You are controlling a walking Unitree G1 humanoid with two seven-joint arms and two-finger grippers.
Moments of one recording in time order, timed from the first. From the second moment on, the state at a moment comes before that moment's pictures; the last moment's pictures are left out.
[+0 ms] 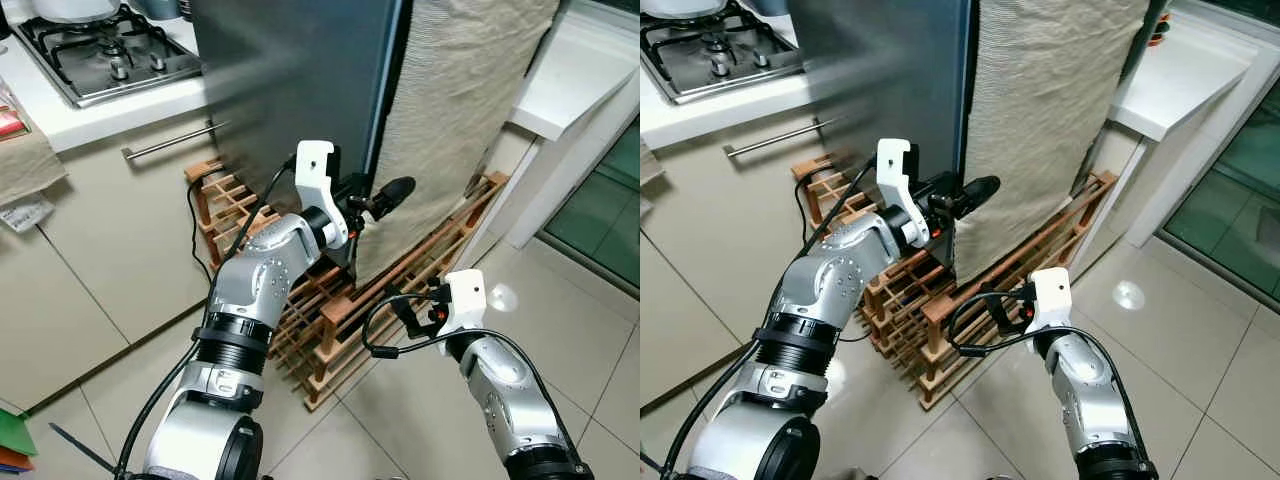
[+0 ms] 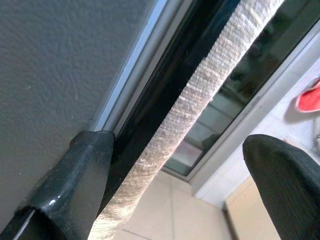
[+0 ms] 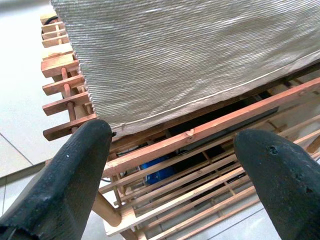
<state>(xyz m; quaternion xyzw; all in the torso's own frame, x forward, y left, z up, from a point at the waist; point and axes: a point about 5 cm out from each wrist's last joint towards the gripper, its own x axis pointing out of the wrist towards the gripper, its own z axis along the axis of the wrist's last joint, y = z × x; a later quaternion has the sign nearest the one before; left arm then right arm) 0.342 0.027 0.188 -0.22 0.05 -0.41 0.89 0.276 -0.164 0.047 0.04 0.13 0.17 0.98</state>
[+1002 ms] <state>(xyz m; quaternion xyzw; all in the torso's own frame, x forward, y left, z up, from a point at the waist) 0.326 0.061 0.200 -0.08 -0.06 -0.28 0.95 0.287 -0.176 0.068 0.01 0.05 0.09 0.99</state>
